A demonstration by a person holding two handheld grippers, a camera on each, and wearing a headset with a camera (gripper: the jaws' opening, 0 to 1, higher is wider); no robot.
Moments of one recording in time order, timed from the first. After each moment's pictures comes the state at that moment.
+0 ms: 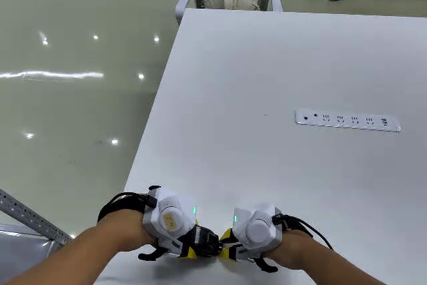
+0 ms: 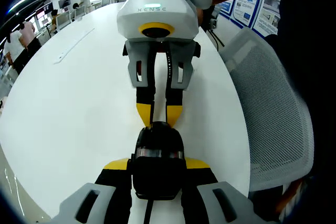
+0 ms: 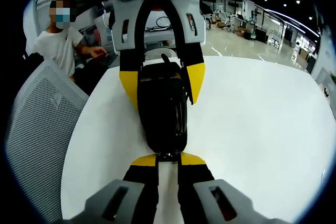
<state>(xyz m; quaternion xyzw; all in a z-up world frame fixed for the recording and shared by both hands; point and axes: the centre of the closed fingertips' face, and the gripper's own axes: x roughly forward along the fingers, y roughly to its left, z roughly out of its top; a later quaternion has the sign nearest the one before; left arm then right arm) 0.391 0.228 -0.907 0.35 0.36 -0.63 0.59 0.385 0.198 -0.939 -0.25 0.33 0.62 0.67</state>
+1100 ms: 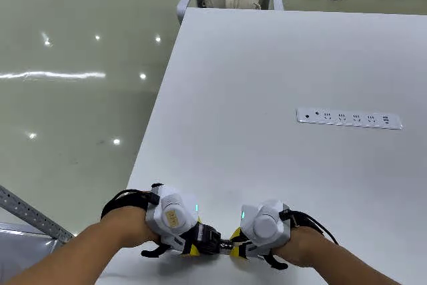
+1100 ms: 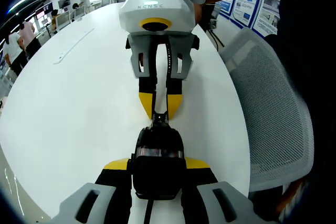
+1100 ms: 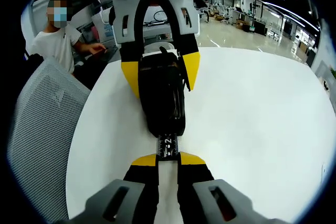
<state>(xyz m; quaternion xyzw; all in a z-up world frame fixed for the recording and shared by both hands) 0.390 0.226 -0.906 0.35 0.36 -0.63 0.59 0.381 0.175 -0.939 -0.25 0.36 0.60 0.66</state>
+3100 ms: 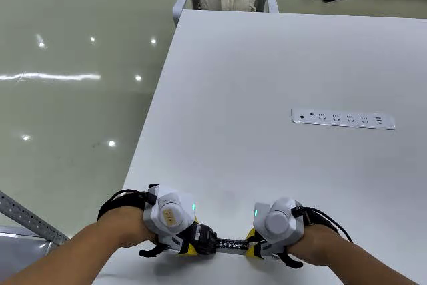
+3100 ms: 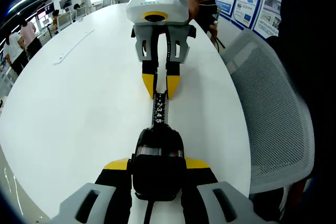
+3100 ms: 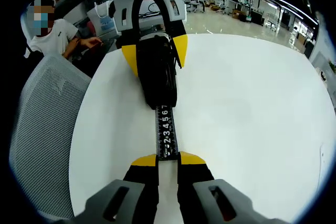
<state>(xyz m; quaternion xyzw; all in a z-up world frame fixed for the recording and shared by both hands) 0.391 0.224 -0.906 0.34 0.36 -0.63 0.60 0.378 0.132 -0.940 -0.27 0.40 0.58 0.66</state>
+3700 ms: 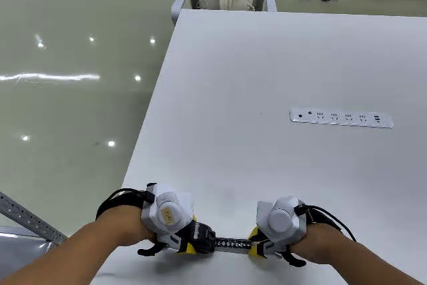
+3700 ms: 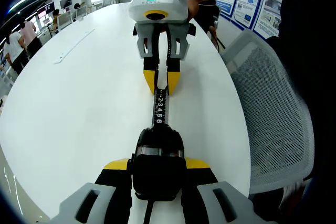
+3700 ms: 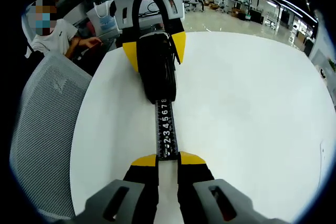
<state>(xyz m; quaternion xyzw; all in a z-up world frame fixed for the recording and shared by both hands) 0.391 0.223 -0.906 0.34 0.36 -0.63 0.60 0.375 0.121 -0.937 -0.26 0.40 0.58 0.65</state>
